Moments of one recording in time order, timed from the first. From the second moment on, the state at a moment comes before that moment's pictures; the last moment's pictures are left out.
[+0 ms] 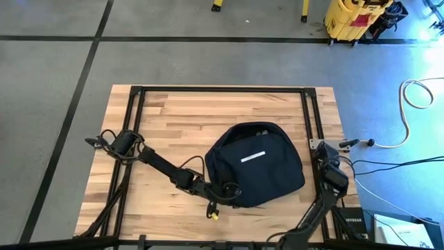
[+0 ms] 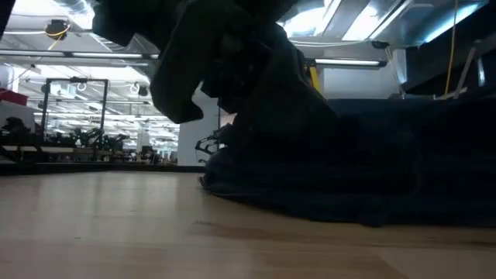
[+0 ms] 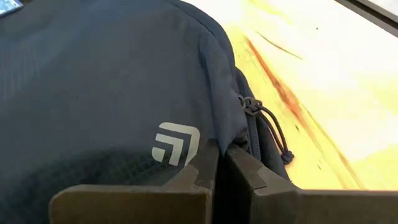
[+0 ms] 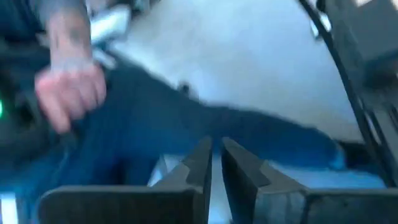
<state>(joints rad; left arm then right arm) -0.42 2.05 1.20 0.27 -0.29 0.20 0.96 2.27 1.86 -0.35 0.30 1.19</state>
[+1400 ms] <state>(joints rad) -0.32 2.05 1.21 0.34 -0.11 -0.08 0.95 2.34 1.66 -1.04 1.00 2.04</state>
